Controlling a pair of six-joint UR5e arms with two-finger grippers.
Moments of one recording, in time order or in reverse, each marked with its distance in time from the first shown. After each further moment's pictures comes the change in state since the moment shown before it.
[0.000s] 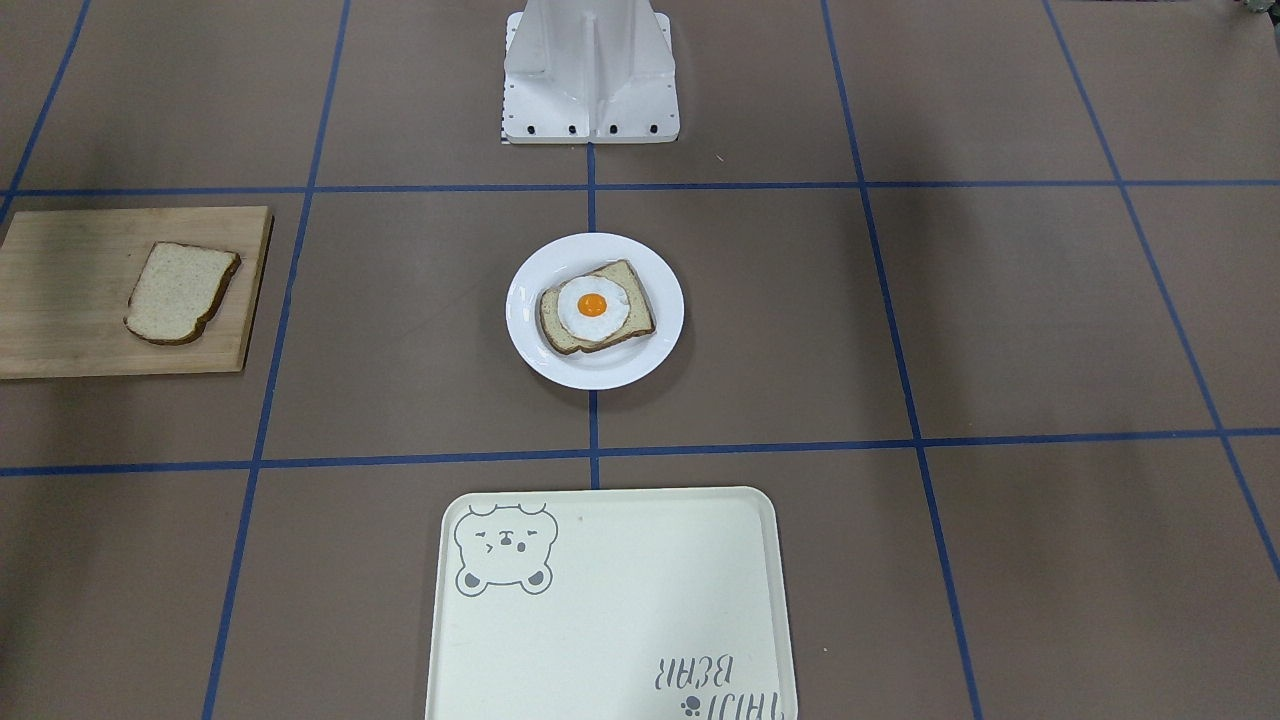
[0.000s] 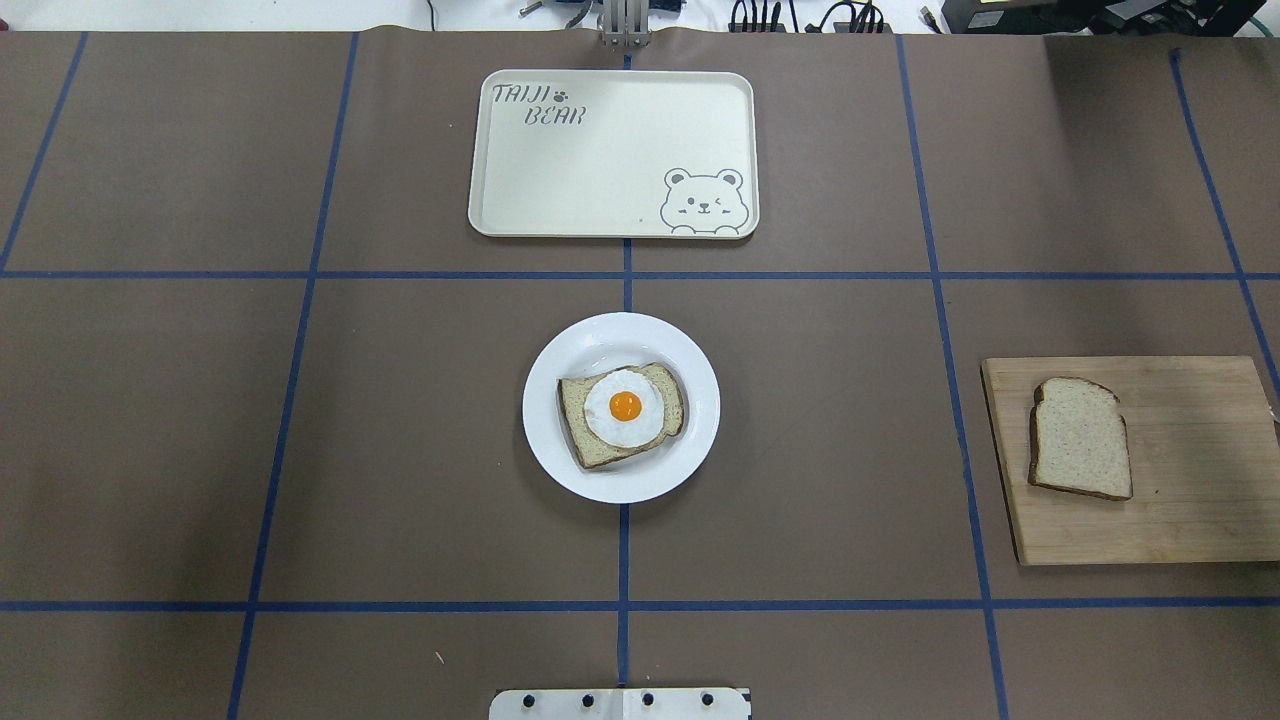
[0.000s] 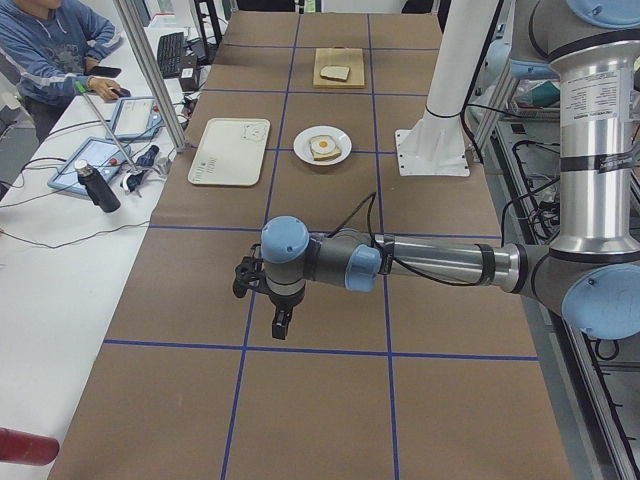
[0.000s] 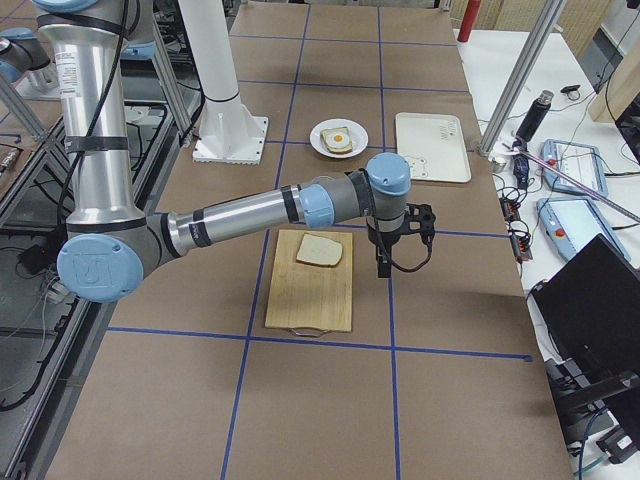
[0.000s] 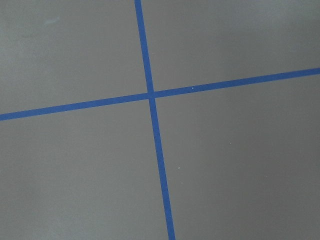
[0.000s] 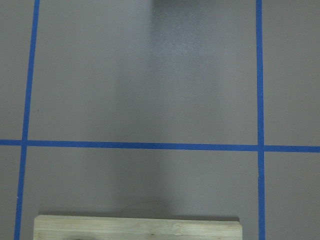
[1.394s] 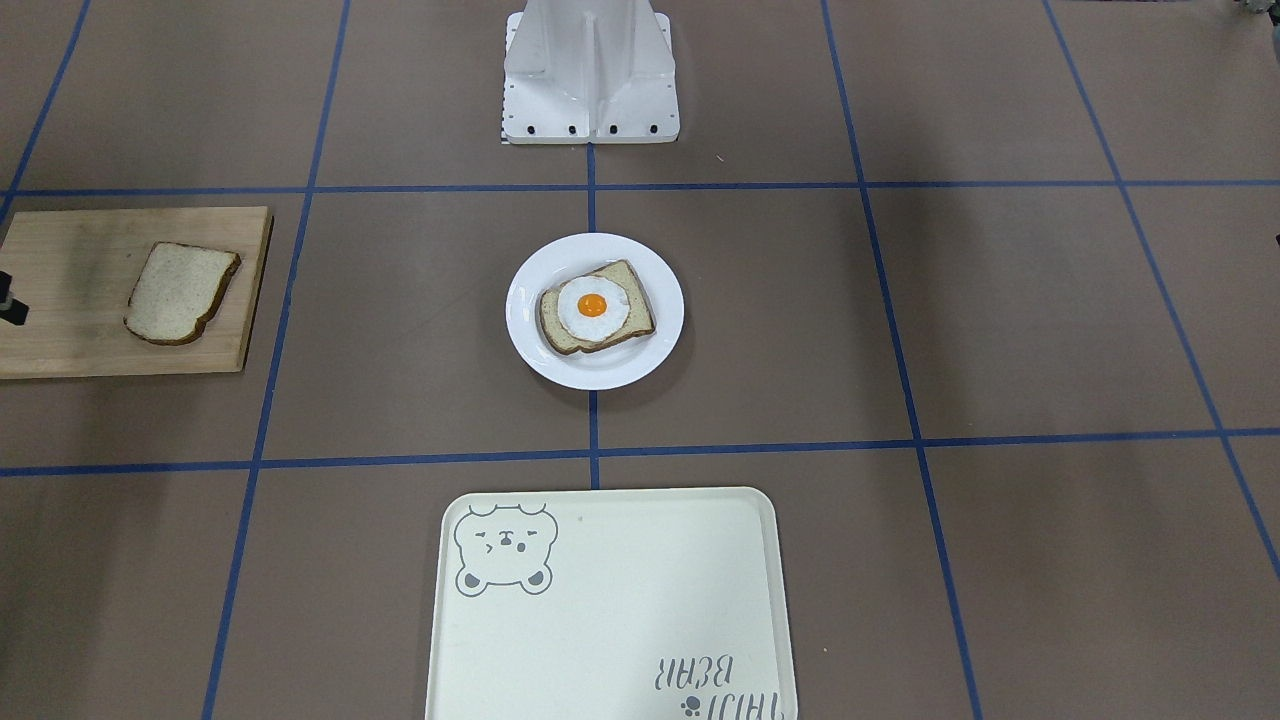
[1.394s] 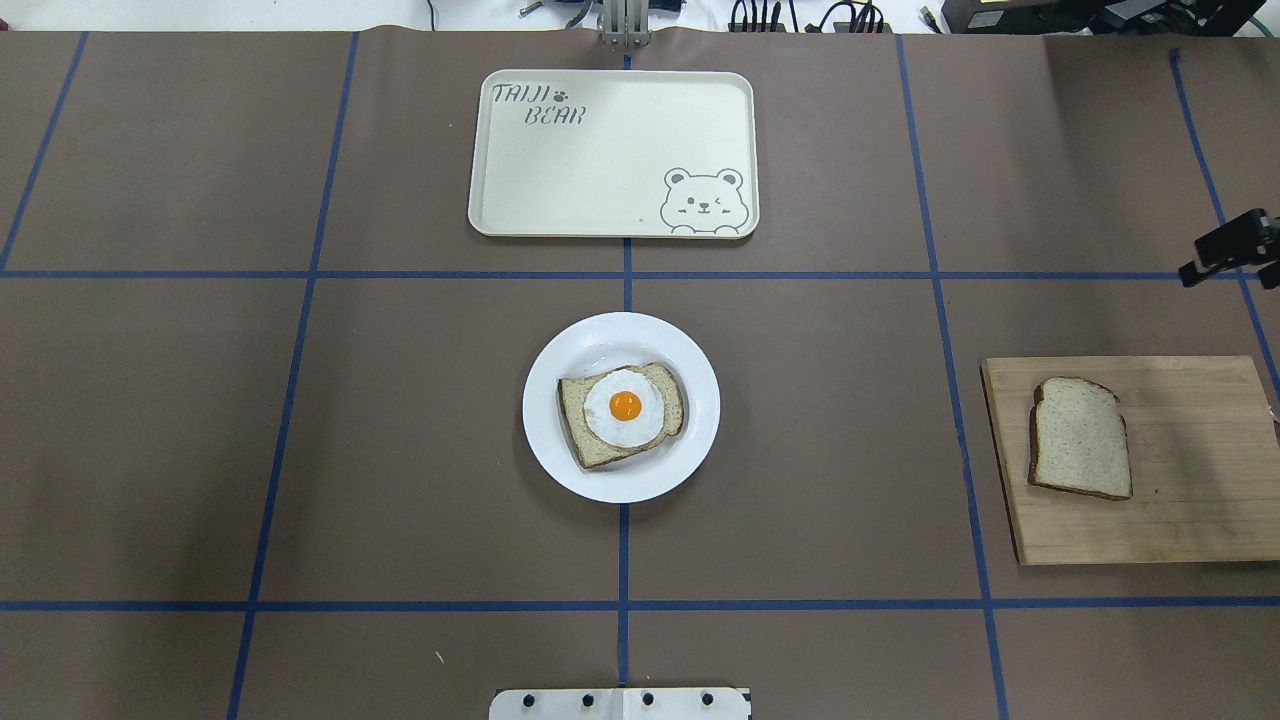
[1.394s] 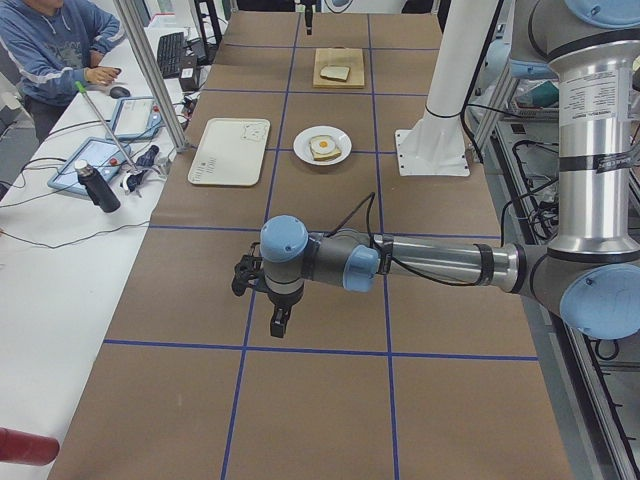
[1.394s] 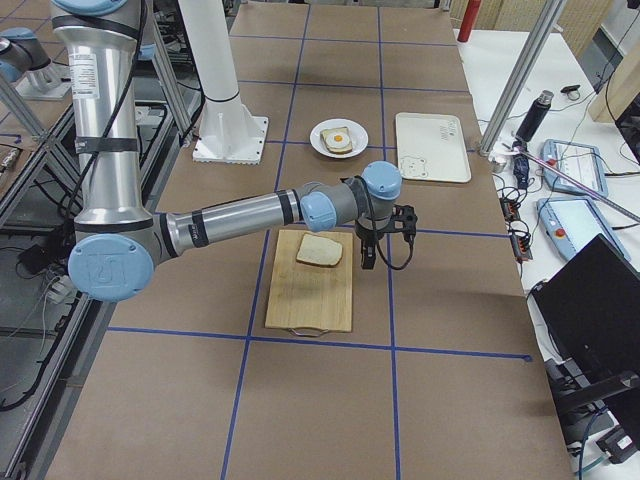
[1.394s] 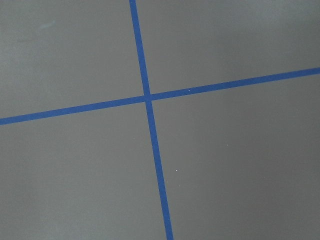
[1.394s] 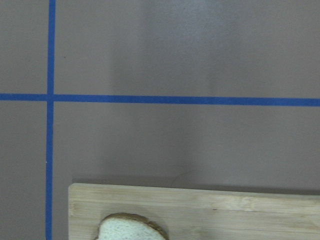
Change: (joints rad) left arm 0.007 -0.005 0.008 -0.015 -0.004 -0.018; right arm -0.230 -0.044 -0.010 0.151 0.035 0.231
